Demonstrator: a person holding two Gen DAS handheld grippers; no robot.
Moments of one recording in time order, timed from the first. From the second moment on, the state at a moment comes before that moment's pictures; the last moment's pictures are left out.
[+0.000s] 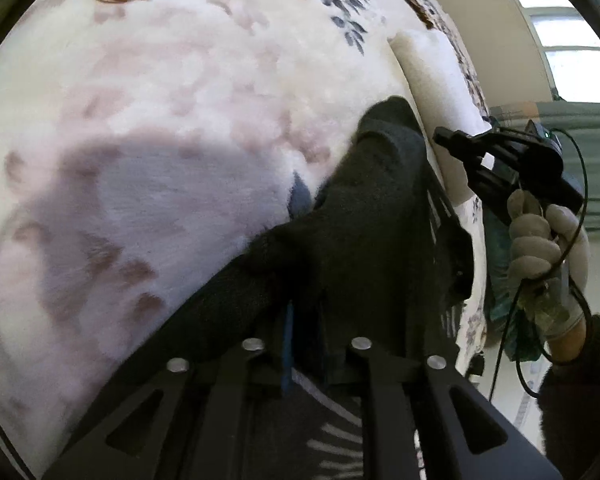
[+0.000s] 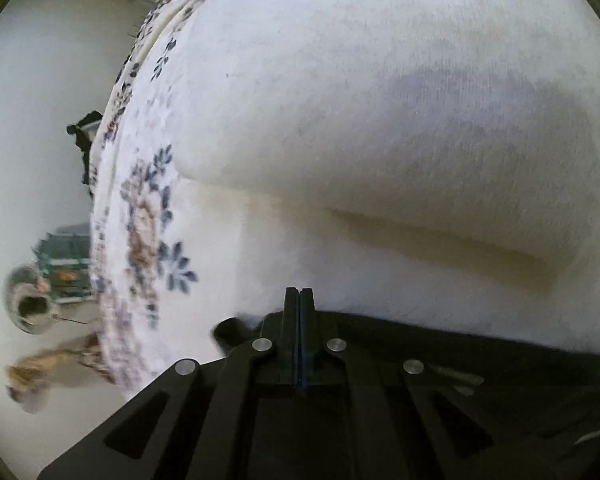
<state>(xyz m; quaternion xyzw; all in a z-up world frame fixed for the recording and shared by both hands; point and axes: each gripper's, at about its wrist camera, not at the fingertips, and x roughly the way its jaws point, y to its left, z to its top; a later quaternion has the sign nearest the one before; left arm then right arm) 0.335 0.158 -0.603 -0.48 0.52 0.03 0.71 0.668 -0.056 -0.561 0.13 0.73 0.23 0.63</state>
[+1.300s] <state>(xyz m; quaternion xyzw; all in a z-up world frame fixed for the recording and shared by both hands) 0.360 0.154 -0.591 -0.40 0.53 0.05 0.74 0.585 -0.106 -0.571 -0.07 0.73 0.21 0.64</state>
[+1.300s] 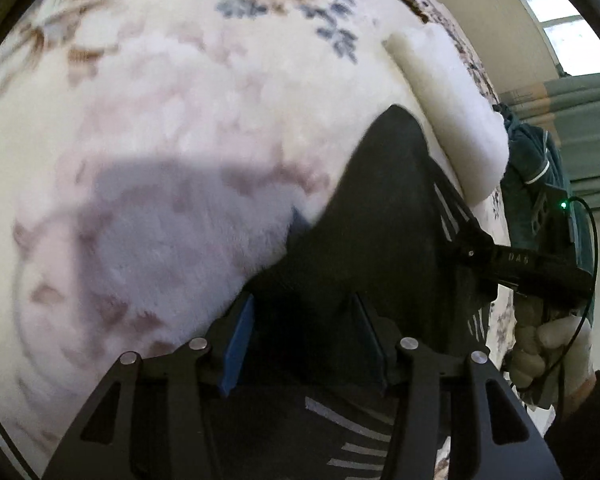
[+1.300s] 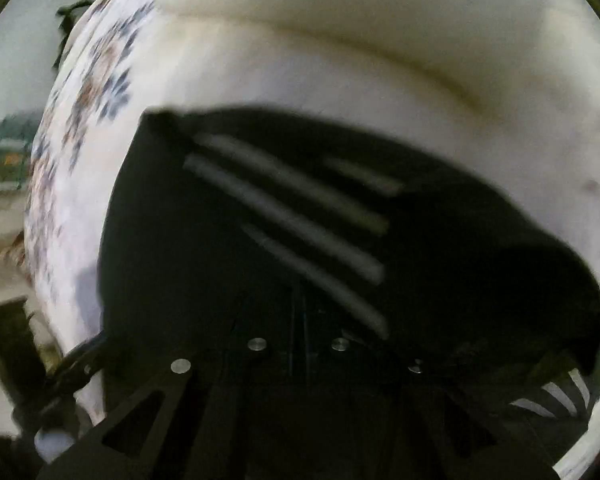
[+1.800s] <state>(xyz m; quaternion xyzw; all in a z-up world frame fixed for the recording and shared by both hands) 0.351 0.074 -0.477 -0.08 0.50 0.03 0.86 0.435 -0.364 -0.399 0.17 0.71 0.00 0.68</state>
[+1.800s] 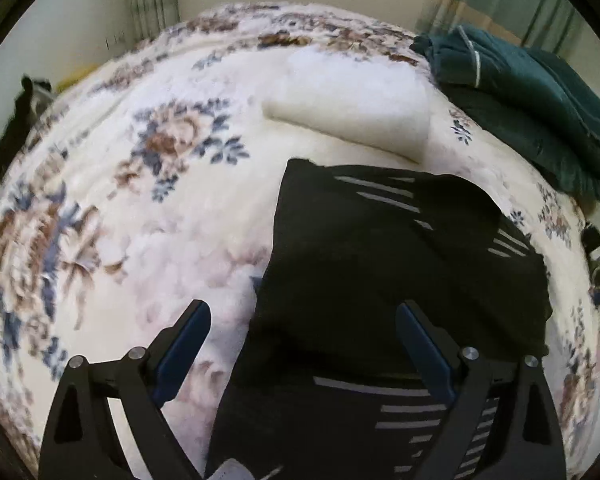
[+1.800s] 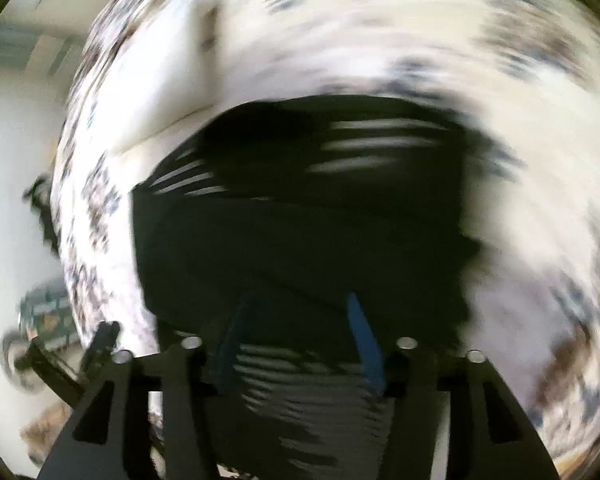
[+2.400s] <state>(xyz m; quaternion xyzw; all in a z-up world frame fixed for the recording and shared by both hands) 0.202 -0.043 -0.531 -0.09 0.58 0.23 0.77 0.557 -0.481 -0.578 0.24 0.70 0.13 0.65</state>
